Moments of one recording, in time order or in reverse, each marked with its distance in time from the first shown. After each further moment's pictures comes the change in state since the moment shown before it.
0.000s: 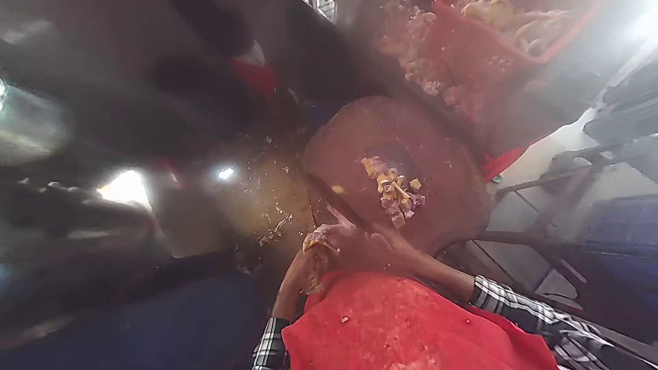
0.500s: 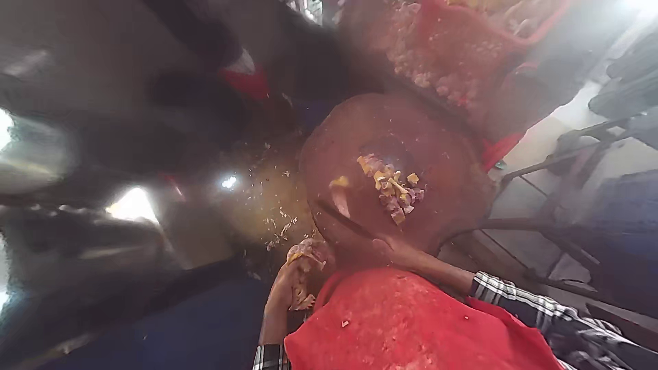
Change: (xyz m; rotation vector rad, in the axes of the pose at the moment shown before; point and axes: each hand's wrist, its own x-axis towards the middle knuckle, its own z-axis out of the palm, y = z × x) left_hand -0.039 0.005 -0.046 -0.048 0.093 0.046; right_hand -0.017 0.071 0.019 -0.025 -0.145 0.319
